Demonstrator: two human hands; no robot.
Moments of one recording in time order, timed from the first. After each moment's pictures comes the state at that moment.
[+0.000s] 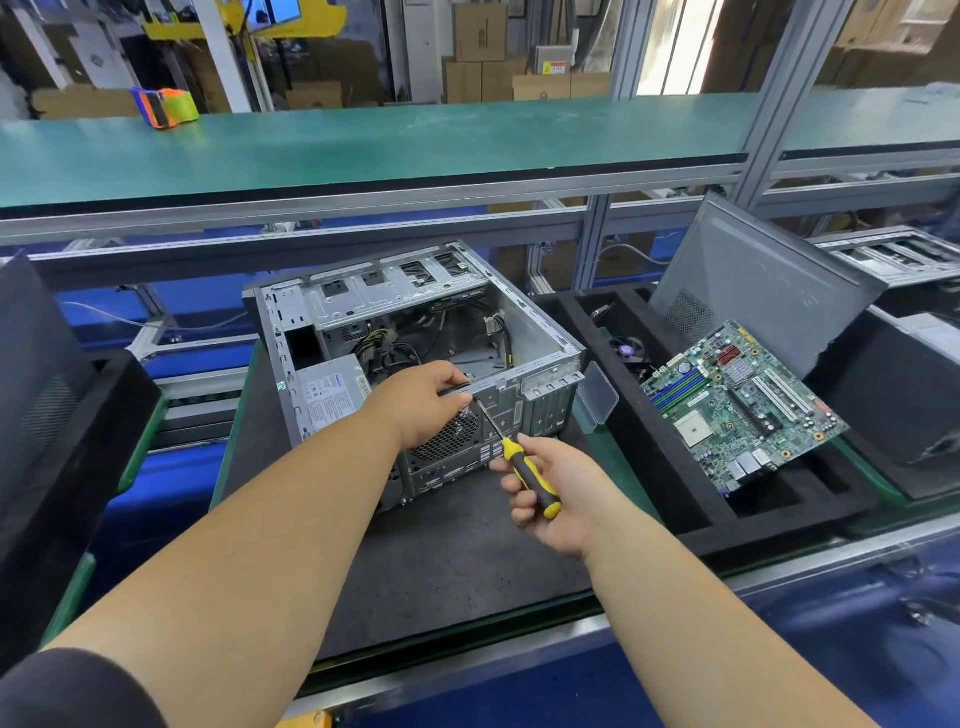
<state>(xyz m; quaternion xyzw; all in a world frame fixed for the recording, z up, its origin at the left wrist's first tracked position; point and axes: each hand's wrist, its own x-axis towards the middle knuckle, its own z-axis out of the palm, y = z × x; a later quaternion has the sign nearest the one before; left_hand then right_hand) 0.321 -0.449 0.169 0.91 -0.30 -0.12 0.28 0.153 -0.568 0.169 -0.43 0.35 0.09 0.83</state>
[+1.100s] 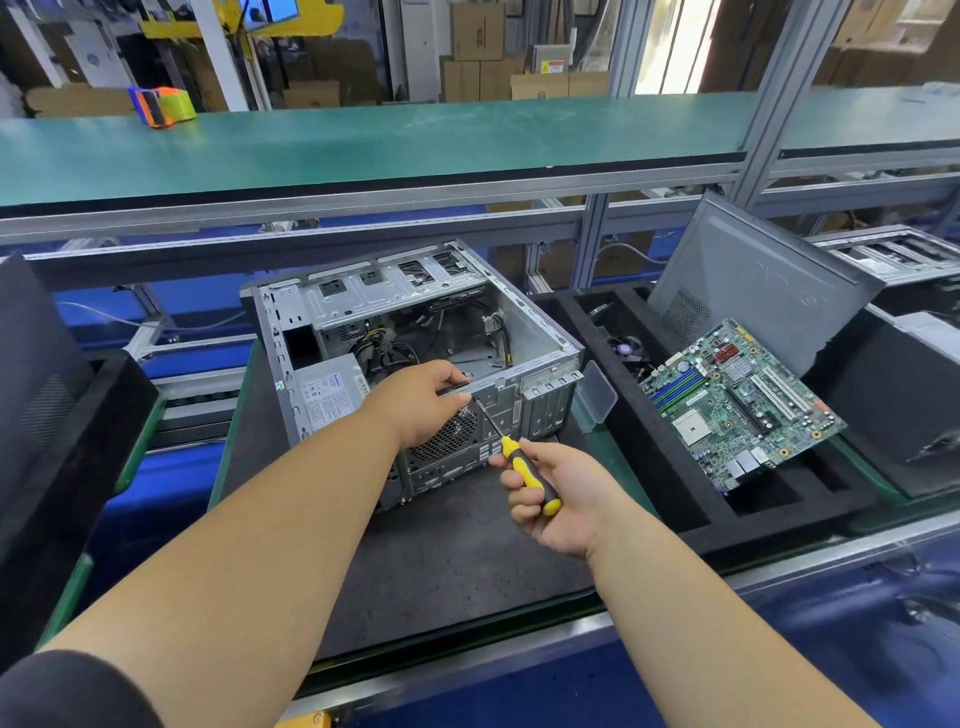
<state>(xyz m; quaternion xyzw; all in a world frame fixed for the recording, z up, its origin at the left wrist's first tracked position) 0.319 -0.449 0.172 0.90 -0.30 -0.12 0.28 0.149 -0.573 0.172 -0.35 0.31 0.12 0.88</state>
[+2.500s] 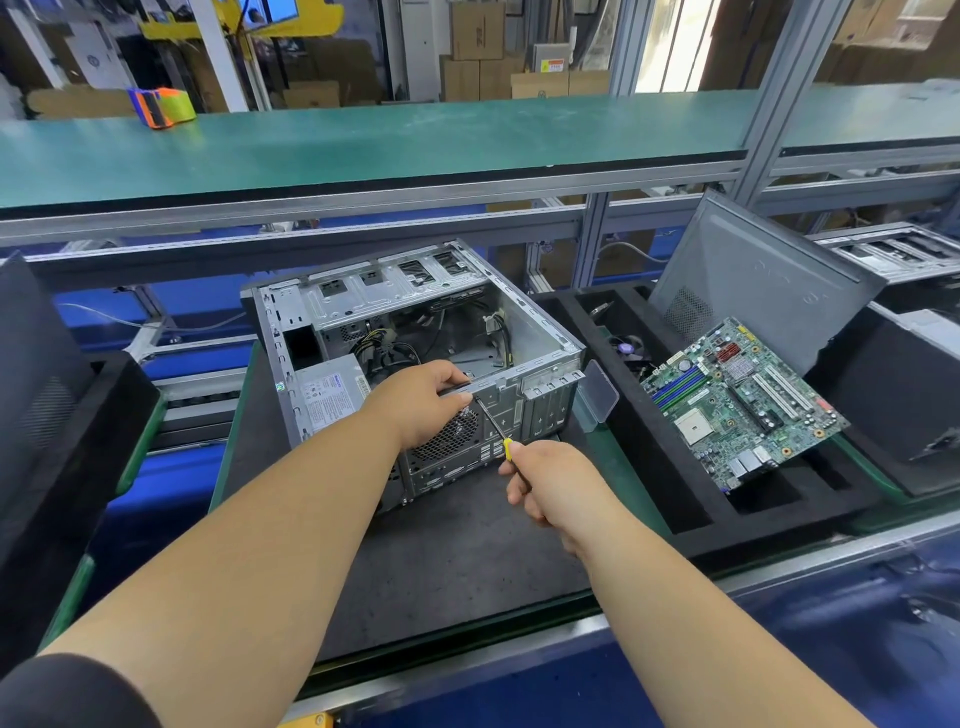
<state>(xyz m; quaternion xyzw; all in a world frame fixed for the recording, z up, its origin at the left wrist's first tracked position) 0.320 -0.448 0.171 0.91 -0.29 -0.12 0.28 0.154 -0.561 0.172 -0.70 0.34 0.03 0.62</state>
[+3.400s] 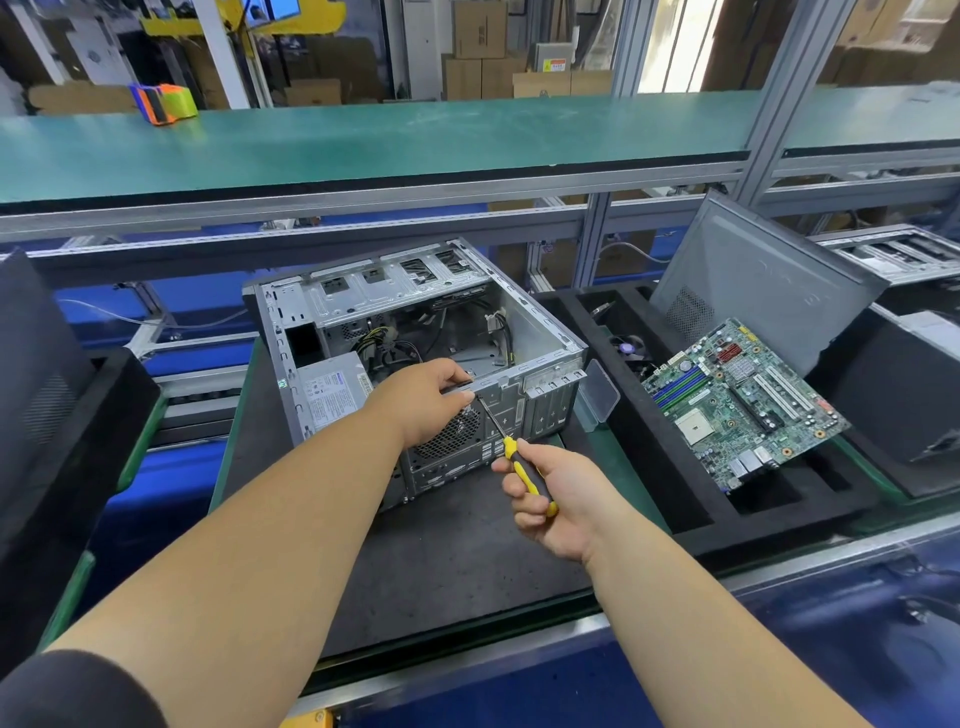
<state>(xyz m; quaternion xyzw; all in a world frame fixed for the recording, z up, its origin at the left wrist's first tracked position) 0.319 -0.449 0.170 0.90 -0.29 -0.12 0.29 0.149 -0.565 0.166 -0.41 0.32 0.09 0.85</state>
